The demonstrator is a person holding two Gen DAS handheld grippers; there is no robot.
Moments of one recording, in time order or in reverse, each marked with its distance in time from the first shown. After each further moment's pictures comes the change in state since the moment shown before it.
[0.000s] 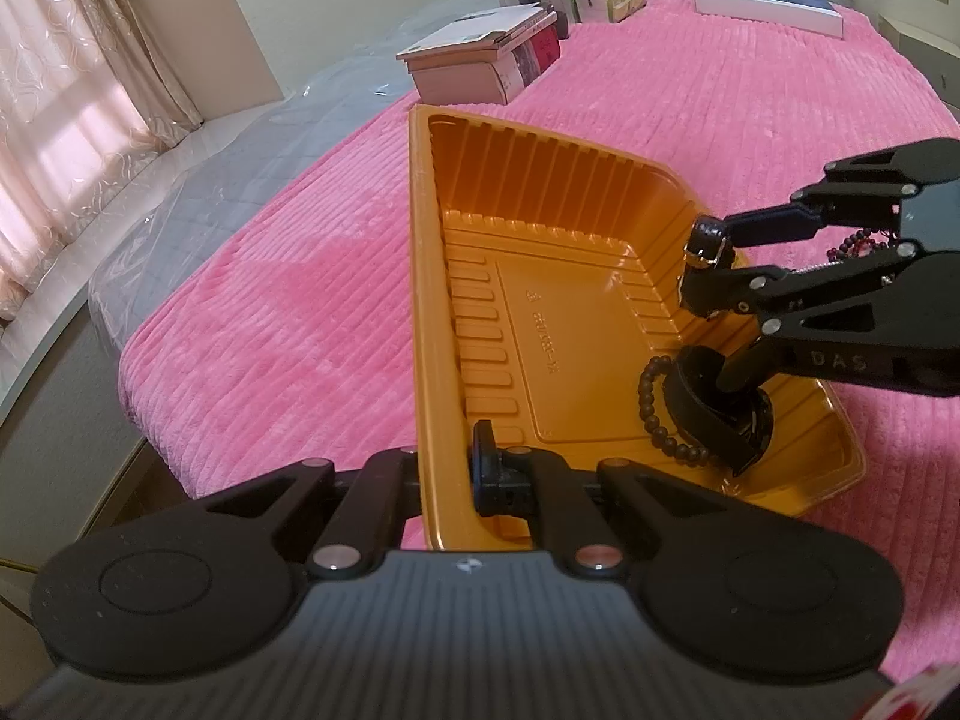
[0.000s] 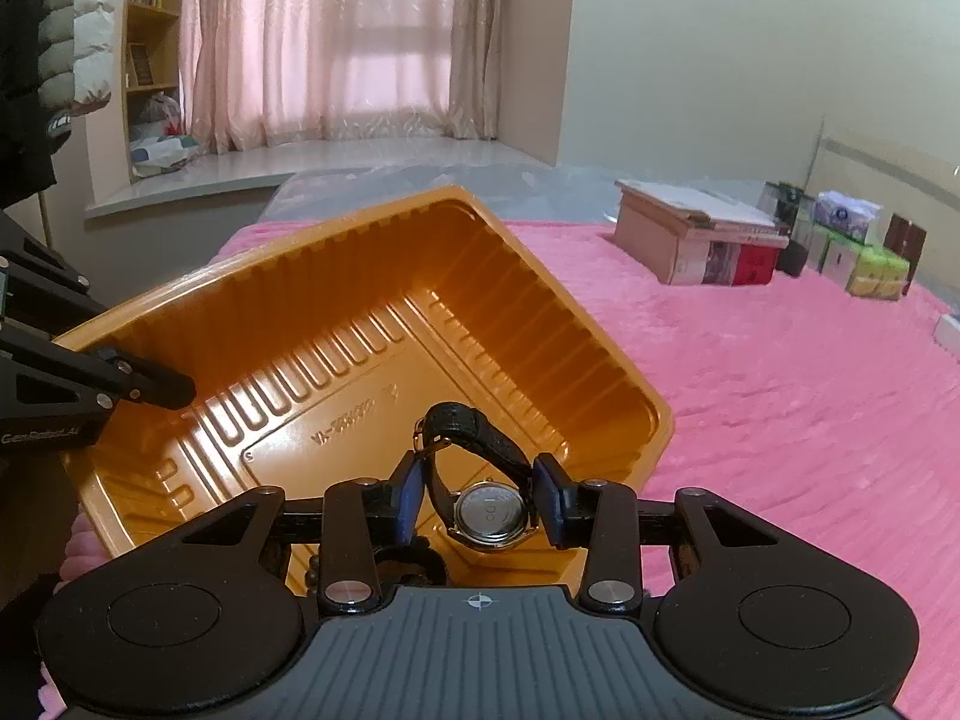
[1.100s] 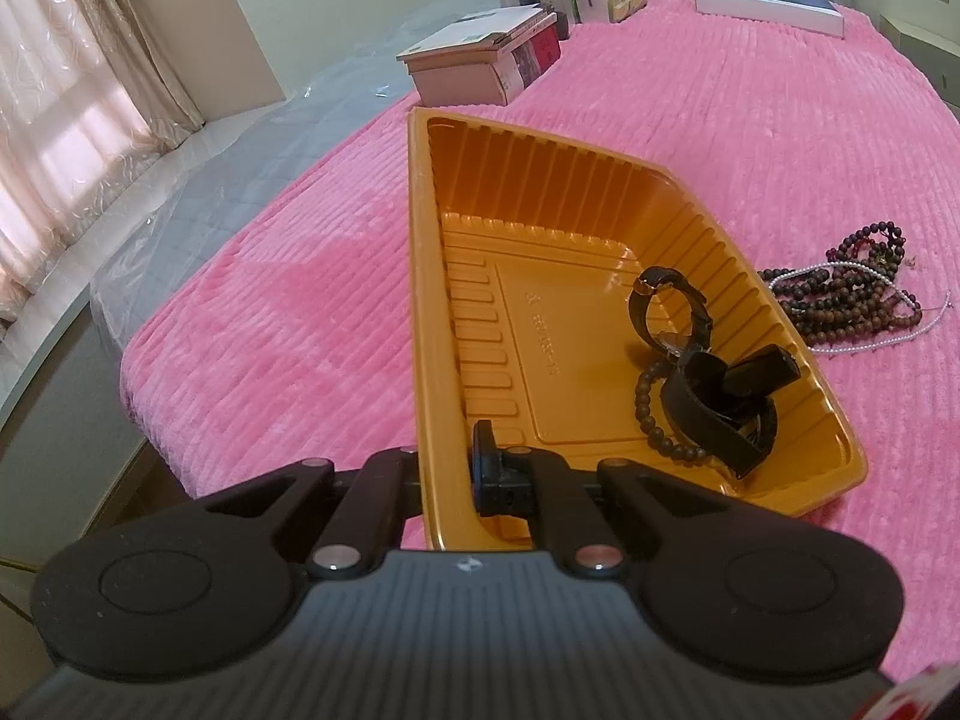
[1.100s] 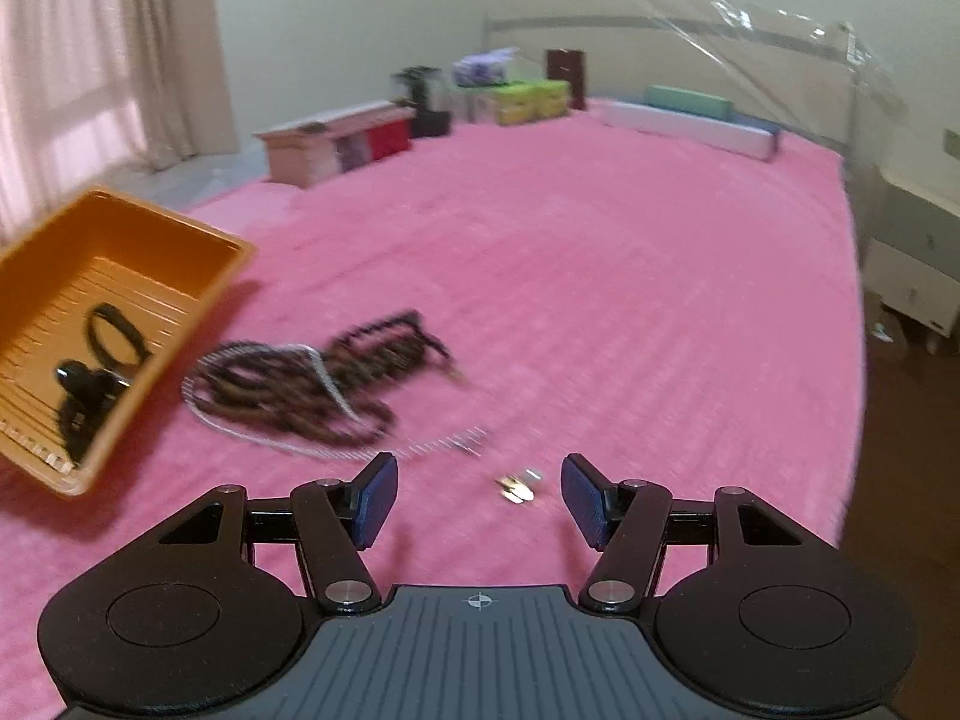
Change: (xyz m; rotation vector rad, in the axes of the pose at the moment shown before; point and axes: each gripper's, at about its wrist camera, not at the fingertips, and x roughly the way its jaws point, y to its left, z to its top) left arm 0.001 -0.001 0.000 0.000 -0.001 0.003; right arm -0.151 -0.103 -0.150 0.495 0.054 -0.436
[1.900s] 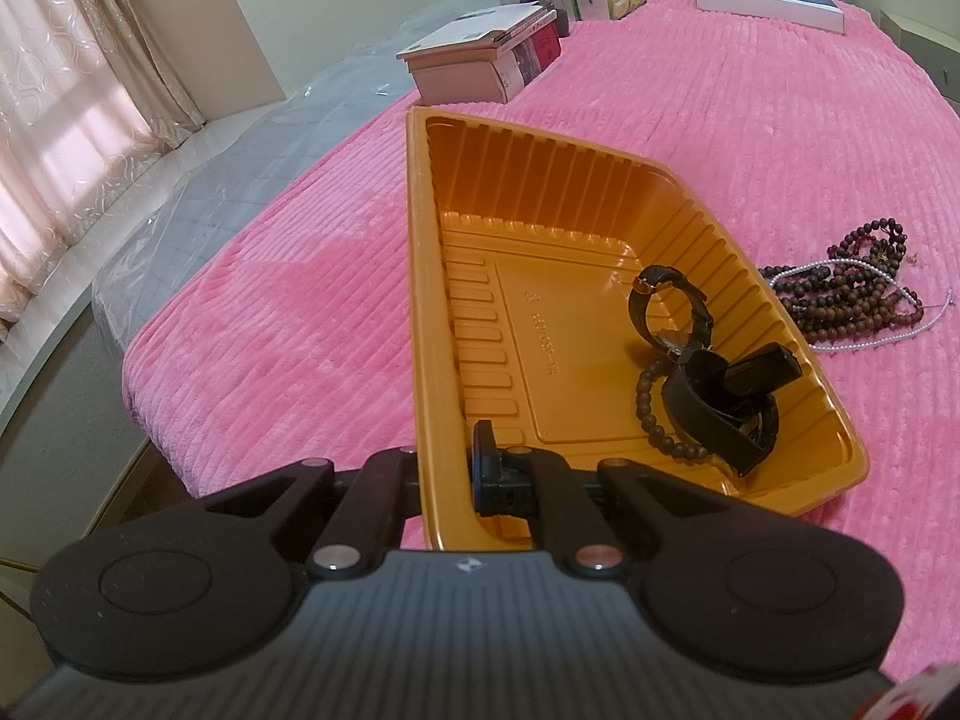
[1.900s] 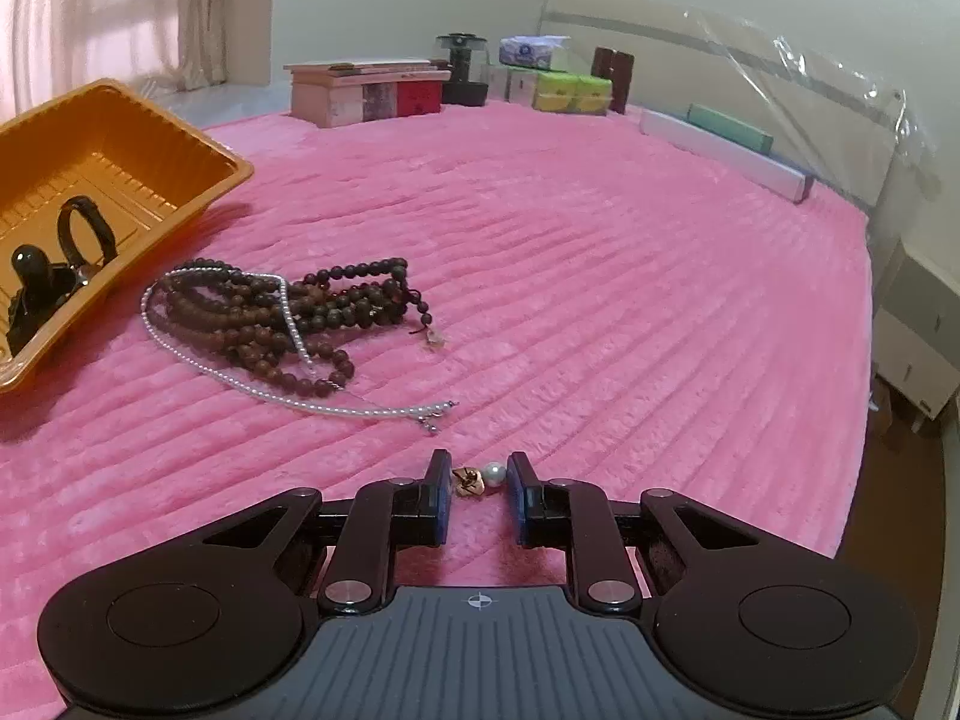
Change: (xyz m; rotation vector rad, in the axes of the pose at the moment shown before) left arm -0.002 0.000 0.000 0.003 0.002 0.004; right arm 0.030 0.005 -0.005 -0.233 0.023 -0.025
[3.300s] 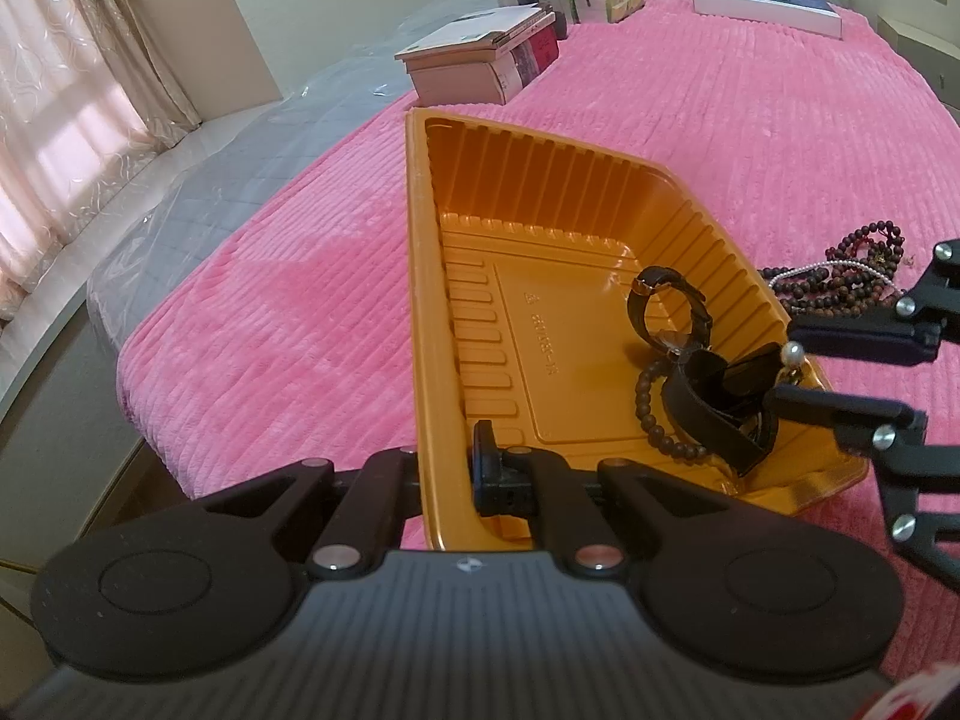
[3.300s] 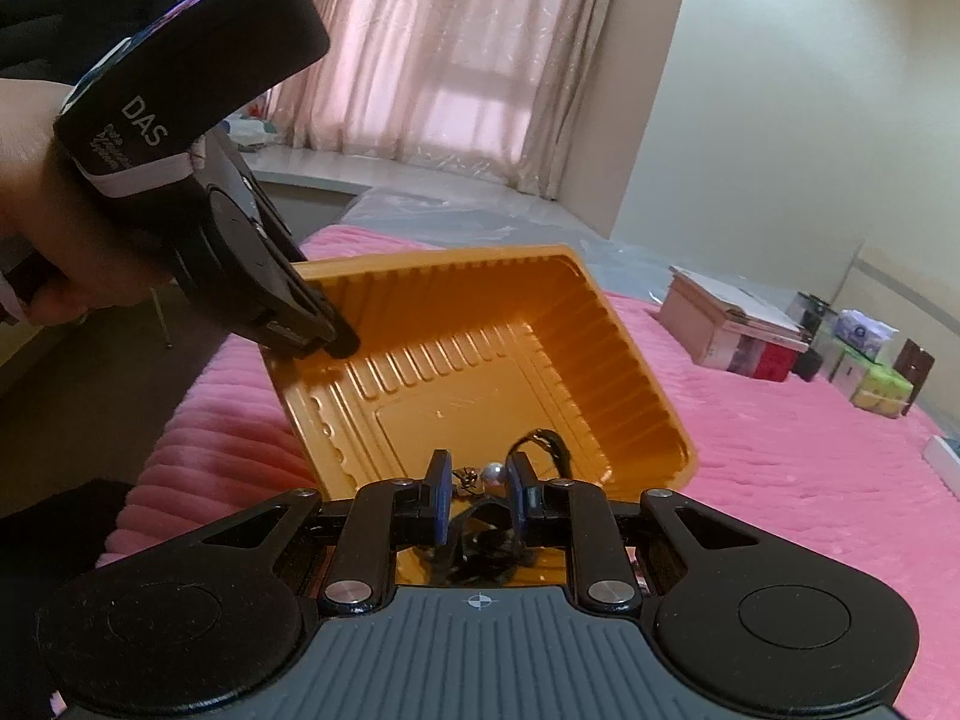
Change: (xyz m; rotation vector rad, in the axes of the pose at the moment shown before) left arm 0.002 -0.001 -0.001 -0.003 -0.002 -0.007; right arm -0.026 0.207 0.071 -0.481 -0.292 0.460
